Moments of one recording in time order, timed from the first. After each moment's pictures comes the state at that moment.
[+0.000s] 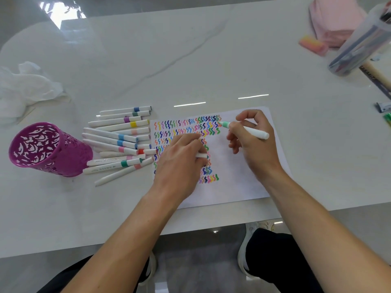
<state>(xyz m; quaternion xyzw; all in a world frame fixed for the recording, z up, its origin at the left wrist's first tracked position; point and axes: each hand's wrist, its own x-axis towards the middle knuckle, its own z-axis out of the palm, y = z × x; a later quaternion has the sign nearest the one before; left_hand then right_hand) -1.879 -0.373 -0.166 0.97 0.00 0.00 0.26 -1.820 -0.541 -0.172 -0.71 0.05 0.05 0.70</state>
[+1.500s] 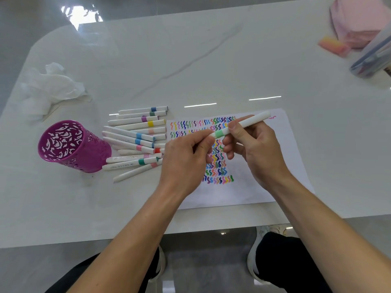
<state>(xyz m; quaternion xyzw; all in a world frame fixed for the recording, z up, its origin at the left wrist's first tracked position) -1.880 -0.359 -0.153 0.87 0.11 0.05 0.49 -1.832 -0.513 -0.161 -0.64 -0.01 0.13 0.76</state>
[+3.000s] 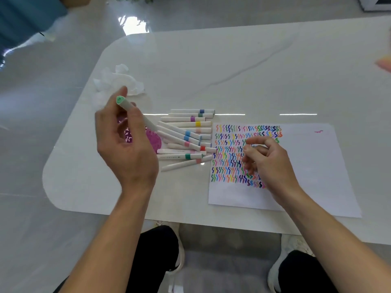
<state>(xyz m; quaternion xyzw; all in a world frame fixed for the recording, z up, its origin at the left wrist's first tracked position) -1.929 -0.246 -0.099 0.72 0.22 0.52 0.41 -1.852 -0.468 -0.180 -0.74 0.01 0.17 0.65</state>
